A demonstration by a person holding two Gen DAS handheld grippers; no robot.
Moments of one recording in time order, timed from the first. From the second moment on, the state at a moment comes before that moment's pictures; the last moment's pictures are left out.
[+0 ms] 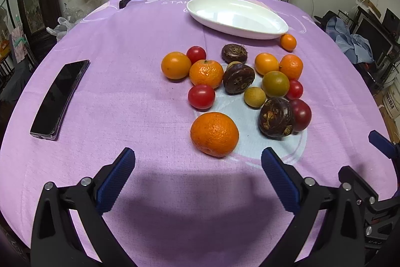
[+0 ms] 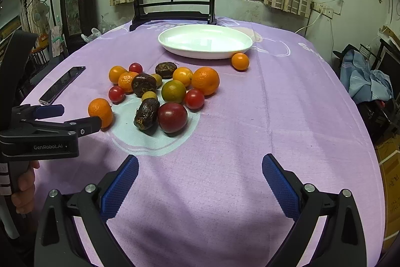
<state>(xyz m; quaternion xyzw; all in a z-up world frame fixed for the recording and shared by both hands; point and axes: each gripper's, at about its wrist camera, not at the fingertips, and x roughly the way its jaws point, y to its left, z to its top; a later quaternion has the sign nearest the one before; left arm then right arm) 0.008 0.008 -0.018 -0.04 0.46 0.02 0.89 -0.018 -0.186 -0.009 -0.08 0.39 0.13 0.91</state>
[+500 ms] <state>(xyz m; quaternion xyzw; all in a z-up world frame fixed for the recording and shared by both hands) 0.014 0.004 -0.027 -0.02 0.47 0.02 0.88 -0.013 -0.185 -0.015 -0.07 0.39 0.13 0.91</state>
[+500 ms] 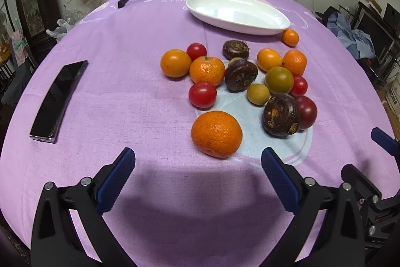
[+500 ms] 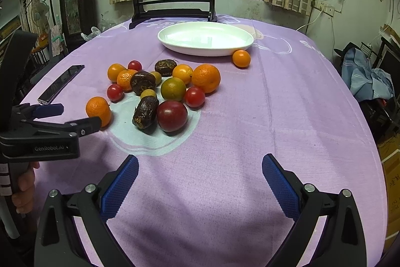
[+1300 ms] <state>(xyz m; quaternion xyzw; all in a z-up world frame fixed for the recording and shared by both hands) 0.014 0.016 -0.014 -0.03 0.45 -0.03 0.89 0.012 -0.169 -0.034 -0.12 0.43 0.15 0.88</state>
